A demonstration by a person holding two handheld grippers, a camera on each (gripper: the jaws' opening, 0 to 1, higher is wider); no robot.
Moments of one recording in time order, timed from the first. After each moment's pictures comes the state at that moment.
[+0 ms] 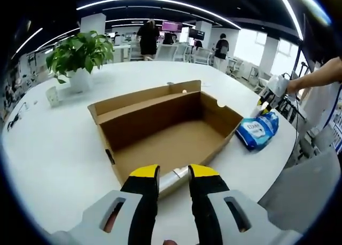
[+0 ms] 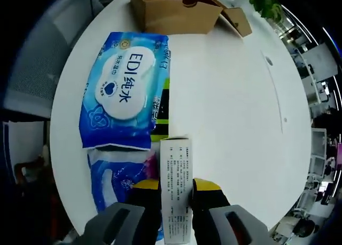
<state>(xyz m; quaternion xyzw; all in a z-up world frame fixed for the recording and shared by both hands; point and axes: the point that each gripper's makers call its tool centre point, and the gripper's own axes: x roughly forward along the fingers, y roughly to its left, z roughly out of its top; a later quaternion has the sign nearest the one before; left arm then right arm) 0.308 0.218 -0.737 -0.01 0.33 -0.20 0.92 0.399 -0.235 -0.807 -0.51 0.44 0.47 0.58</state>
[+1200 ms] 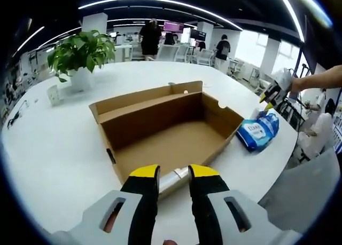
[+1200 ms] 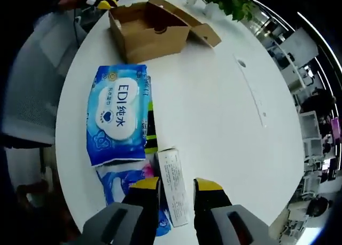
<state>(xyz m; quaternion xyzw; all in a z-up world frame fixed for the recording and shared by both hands) 0.300 0.213 -0.732 -0.02 0.33 -0.20 0.92 0.401 -0.221 -0.754 -0.44 0.40 0.44 0.67</state>
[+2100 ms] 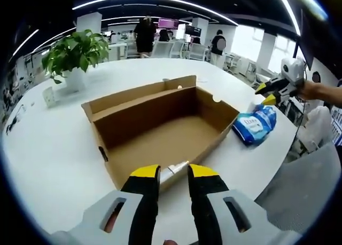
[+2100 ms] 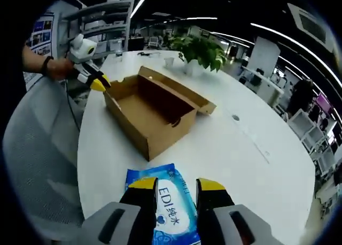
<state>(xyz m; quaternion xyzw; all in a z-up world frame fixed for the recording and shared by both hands) 0.294 0.203 -0.737 0.00 0.34 -0.22 0.91 0.354 -0.076 -0.714 -0.24 0.28 0.45 0.81</state>
